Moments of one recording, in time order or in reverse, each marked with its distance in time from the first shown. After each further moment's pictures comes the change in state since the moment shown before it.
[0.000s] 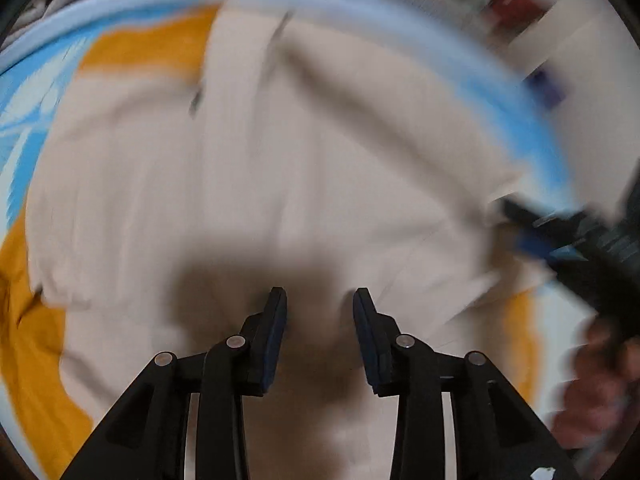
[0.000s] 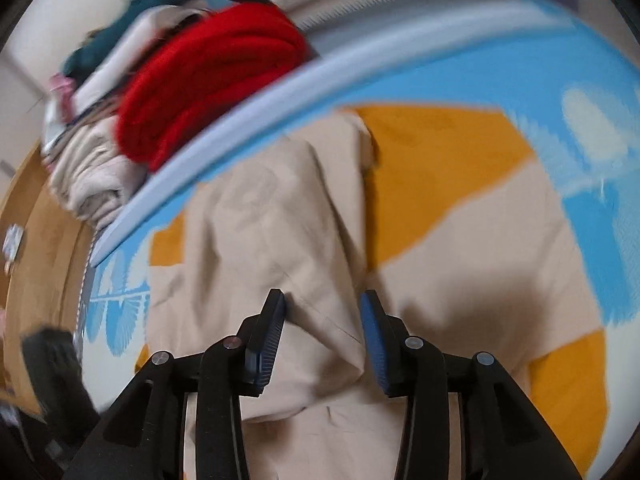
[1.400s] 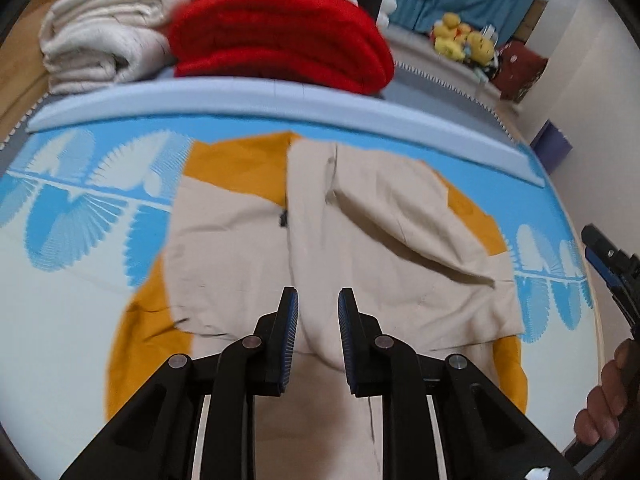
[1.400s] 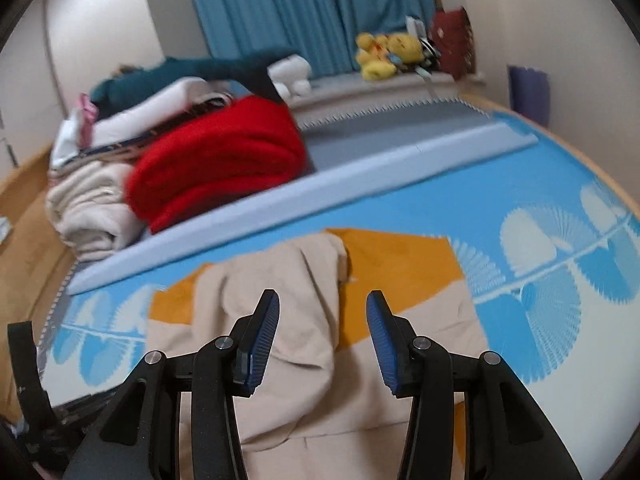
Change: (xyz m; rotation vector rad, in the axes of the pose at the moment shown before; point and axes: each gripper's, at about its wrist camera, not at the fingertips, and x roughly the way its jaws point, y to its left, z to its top) left arm -0.156 0.043 0.013 -0.020 -0.381 0.018; right arm -0.166 0.065 -0.023 -0.236 -0.462 -0.092
